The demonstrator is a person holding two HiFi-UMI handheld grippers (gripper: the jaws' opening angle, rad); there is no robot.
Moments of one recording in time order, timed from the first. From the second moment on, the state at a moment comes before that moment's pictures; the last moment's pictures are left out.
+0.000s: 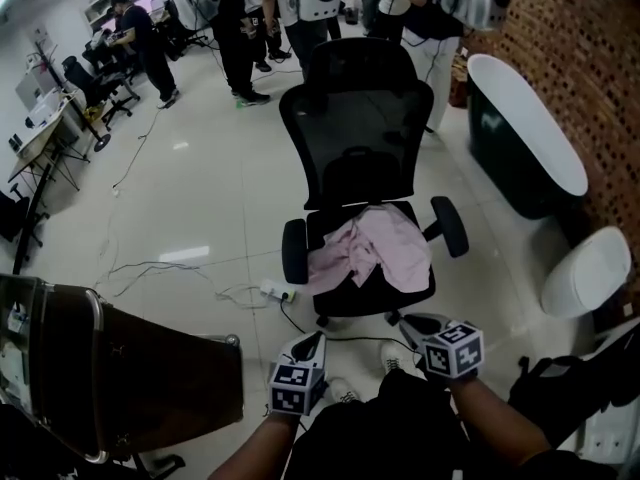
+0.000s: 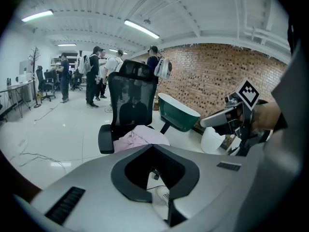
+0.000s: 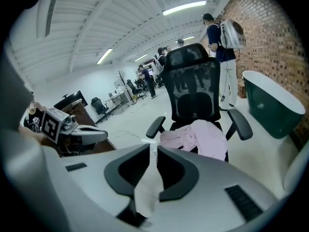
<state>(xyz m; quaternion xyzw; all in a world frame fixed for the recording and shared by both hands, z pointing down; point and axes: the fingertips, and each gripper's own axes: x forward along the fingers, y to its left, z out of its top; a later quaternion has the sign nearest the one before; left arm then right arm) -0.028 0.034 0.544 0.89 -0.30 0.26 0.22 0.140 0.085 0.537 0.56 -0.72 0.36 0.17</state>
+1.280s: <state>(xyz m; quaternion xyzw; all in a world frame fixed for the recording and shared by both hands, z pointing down) 0.000 -0.047 0.596 0.84 -0.37 0.28 0.28 0.176 -0.038 0.598 0.46 -0.76 0.37 0.25</state>
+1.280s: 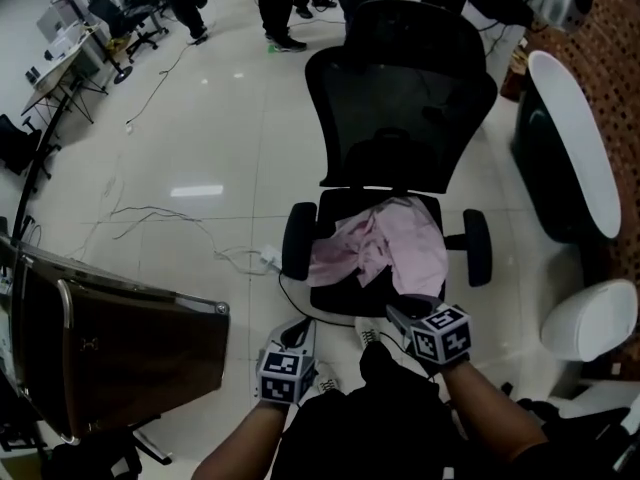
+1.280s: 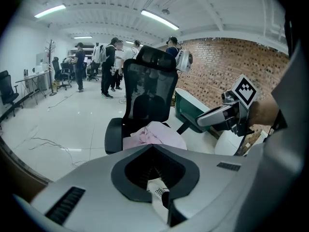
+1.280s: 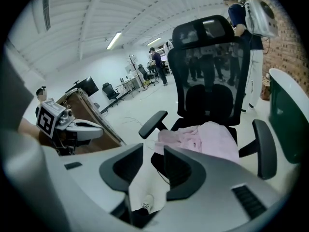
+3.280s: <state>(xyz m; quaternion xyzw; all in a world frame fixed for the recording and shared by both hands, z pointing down) 0.036 -0.126 0.783 0.71 -0.48 0.31 0.41 0.172 -0.215 0.903 0.21 -0.80 0.16 0.54</state>
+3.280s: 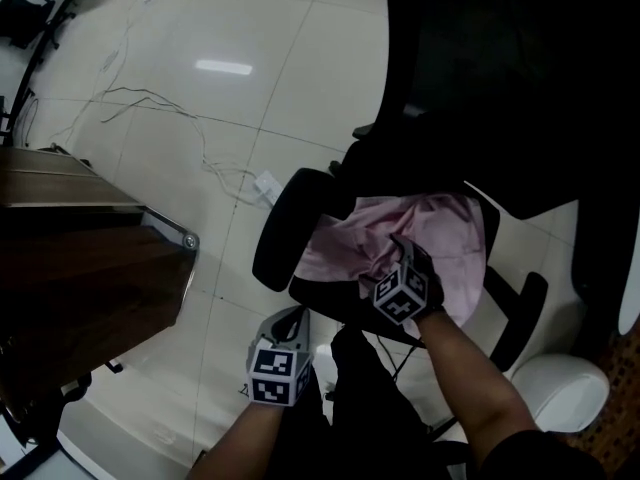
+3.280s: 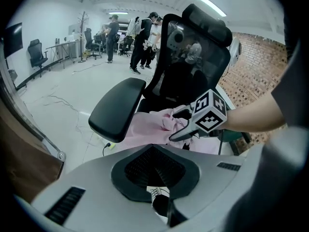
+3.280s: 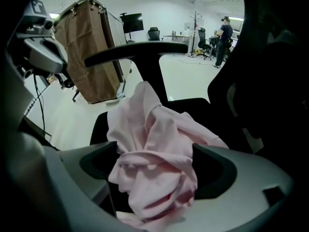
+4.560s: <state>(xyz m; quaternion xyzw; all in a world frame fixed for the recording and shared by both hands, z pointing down) 0.030 -0.131 0.796 0.70 -0.51 0.27 0.43 0.171 -0.233 0.926 0.27 -0.80 0.25 0.47</state>
